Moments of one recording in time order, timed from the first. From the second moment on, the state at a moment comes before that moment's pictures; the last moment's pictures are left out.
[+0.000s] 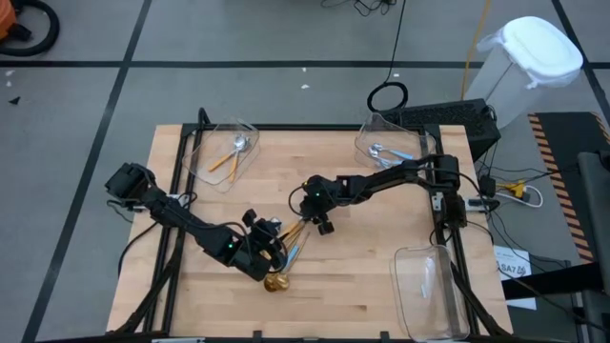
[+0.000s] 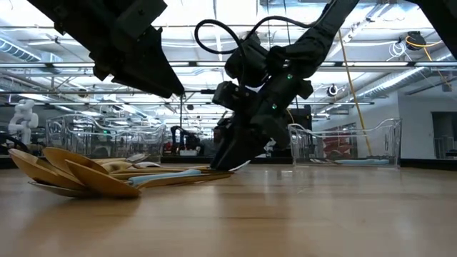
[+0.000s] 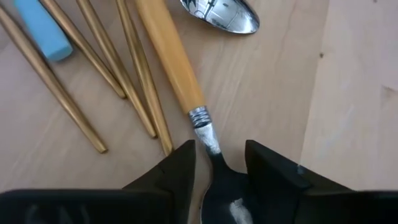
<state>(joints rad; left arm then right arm) -0.51 1.64 0.93 -0.28 -0.87 -0.82 -0.11 2.01 1.08 0.04 -0.22 -0.43</state>
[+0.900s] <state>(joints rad) -0.51 1.64 0.93 -0.28 -0.87 -0.85 -0.11 1.93 1.07 -0.11 -0.22 -0.43</state>
